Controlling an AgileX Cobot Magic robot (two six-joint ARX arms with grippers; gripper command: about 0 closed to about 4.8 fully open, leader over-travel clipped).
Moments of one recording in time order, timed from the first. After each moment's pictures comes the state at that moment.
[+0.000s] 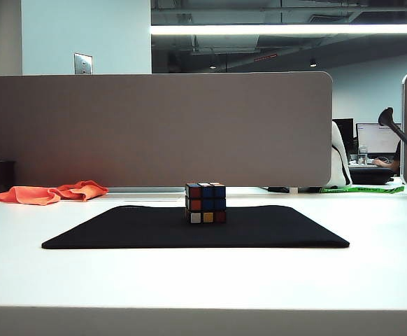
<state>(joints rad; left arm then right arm) 0.02 0.00 0.00 0.09 0.05 0.10 0.06 0.00 0.01 -0.04 0.02 -0.03</state>
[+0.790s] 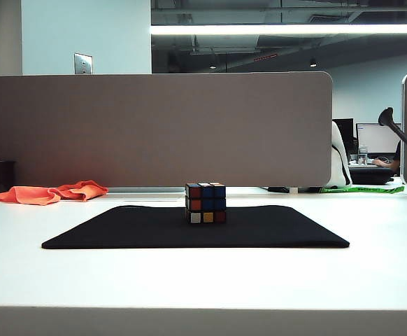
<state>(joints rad) 0.02 0.00 0.00 0.09 0.04 0.07 0.06 0.00 0.01 0.01 -0.05 -0.03</state>
